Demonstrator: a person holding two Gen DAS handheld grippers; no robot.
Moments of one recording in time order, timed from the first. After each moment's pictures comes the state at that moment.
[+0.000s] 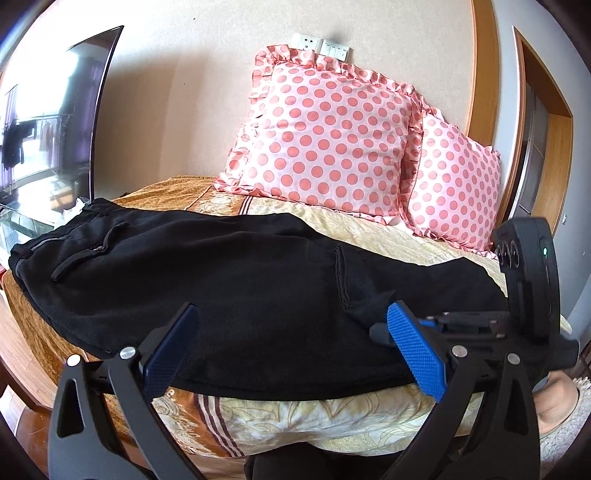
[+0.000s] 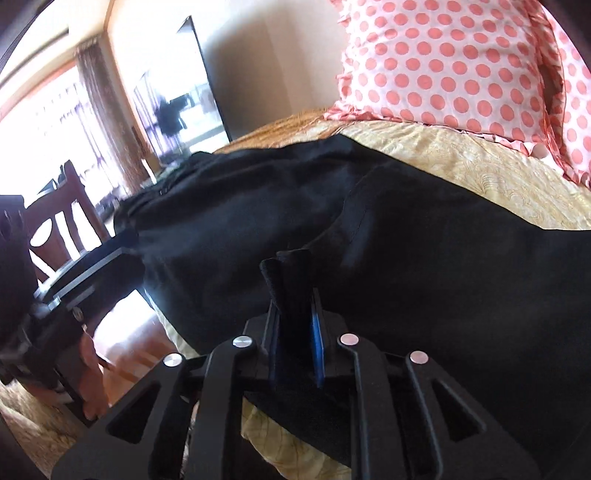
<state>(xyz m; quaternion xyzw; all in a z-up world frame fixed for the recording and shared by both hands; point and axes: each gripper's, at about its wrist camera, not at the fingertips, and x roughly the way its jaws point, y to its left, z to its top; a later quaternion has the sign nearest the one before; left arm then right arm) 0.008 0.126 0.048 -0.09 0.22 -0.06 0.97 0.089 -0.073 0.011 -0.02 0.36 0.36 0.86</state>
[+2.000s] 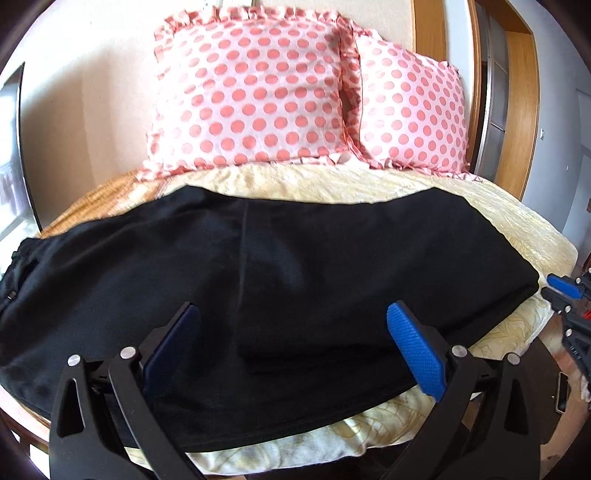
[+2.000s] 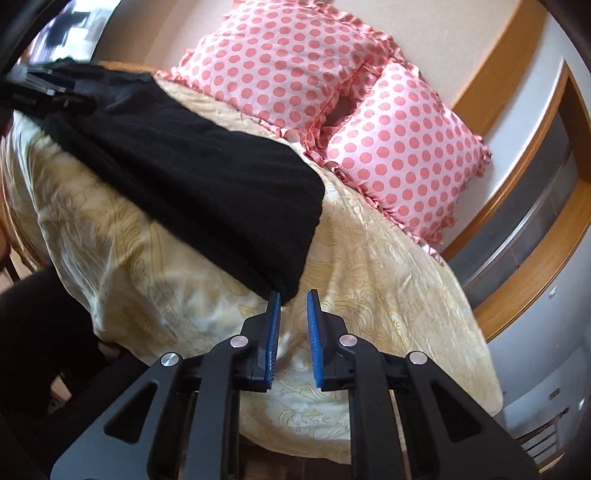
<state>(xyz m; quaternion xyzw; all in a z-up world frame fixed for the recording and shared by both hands) 0.053 0.036 0.030 0.04 0.27 -0.12 0.95 -0.032 -0.253 0.005 -0.25 0.27 -0.01 0.93</state>
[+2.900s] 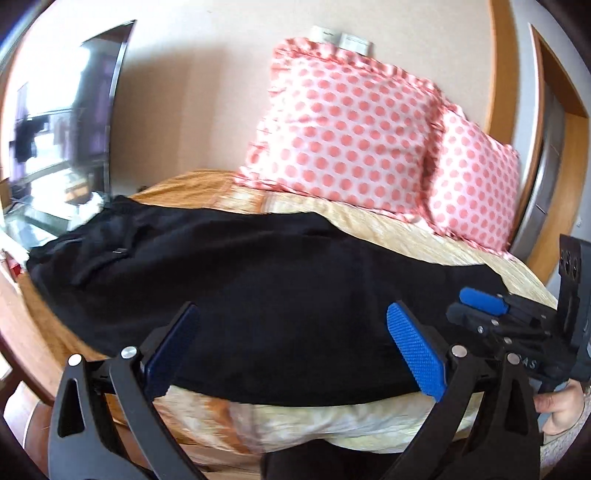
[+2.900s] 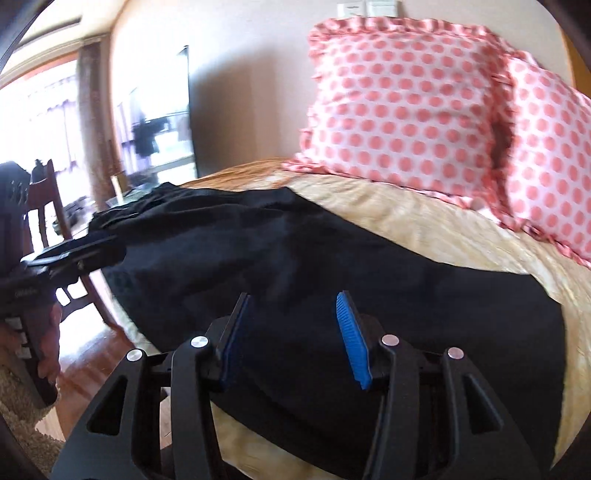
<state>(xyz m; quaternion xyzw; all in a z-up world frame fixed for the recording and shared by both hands) 0.009 0.157 0.053 -0.09 0.23 0.00 0.97 0.059 -0.097 0.035 -0.06 0.26 0.31 0.91</state>
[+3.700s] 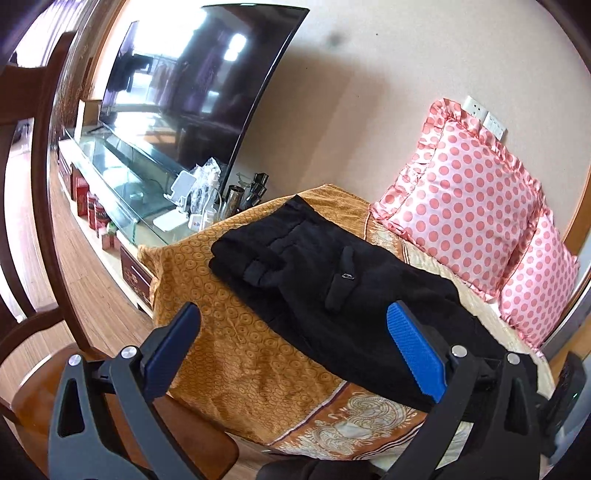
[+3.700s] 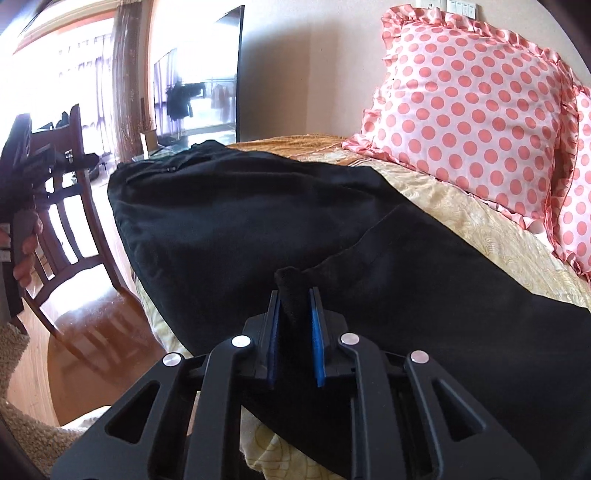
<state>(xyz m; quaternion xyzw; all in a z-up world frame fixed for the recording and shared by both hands) -0.032 0.330 0.049 -0.26 0.23 0.11 0.93 0.054 -0.032 0.008 -0.13 0.27 0.34 0.89</state>
